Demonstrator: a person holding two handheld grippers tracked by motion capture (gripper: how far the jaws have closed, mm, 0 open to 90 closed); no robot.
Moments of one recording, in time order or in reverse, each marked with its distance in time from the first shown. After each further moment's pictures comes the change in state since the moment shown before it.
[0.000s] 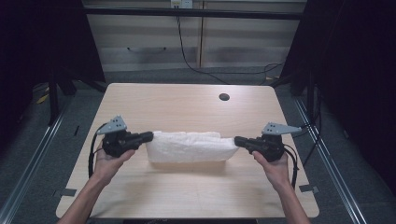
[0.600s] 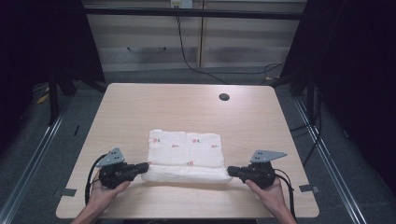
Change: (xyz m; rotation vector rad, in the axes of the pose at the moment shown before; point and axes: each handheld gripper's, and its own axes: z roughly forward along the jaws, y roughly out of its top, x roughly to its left) left arm -0.024 -0.077 -0.013 0.105 -0.029 -0.054; right arm 0.032 -0.065 0.012 0.162 0.087 0.018
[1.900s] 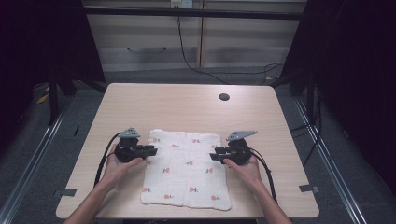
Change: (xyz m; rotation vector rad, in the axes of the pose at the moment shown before) left arm 0.058 0.037 0.065 0.149 0.034 -0.064; right arm -0.042 0.038 0.083 0.094 -0.050 0.028
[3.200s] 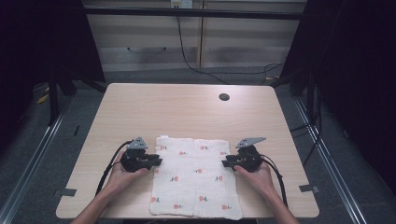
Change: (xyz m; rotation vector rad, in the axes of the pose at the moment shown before) left arm -0.021 -0.015 0.008 0.025 -0.007 0.091; right arm -0.009 -0.028 -0.025 0.087 -0.054 -0.001
